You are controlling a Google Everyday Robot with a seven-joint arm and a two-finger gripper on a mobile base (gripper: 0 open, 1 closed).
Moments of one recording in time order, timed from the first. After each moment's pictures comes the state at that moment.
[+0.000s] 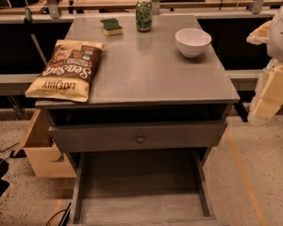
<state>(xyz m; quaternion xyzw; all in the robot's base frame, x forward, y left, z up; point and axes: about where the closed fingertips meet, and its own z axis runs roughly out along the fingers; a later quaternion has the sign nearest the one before) 0.438 -0.214 0.985 -0.60 0.78 -0.04 0.17</state>
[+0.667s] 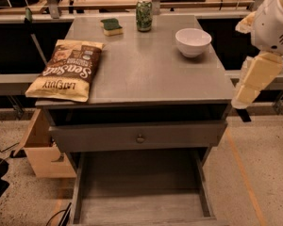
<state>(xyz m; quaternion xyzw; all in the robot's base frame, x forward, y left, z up) 0.479 -0.203 0.985 -0.60 0.77 -0.06 0.21</state>
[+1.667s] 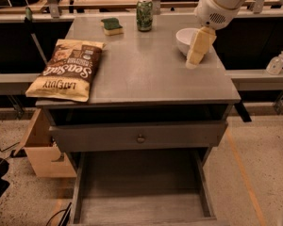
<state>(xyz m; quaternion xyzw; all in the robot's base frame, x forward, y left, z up) 0.654 -0.159 0.954 -0.61 0.75 -0.05 0.24</state>
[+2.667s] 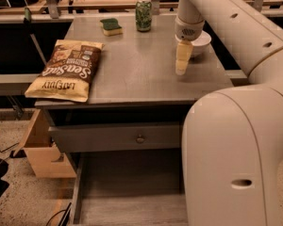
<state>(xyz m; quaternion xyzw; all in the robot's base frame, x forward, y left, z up) 0.744 -0.157 0.861 -0.61 0.78 -0.09 0.11</state>
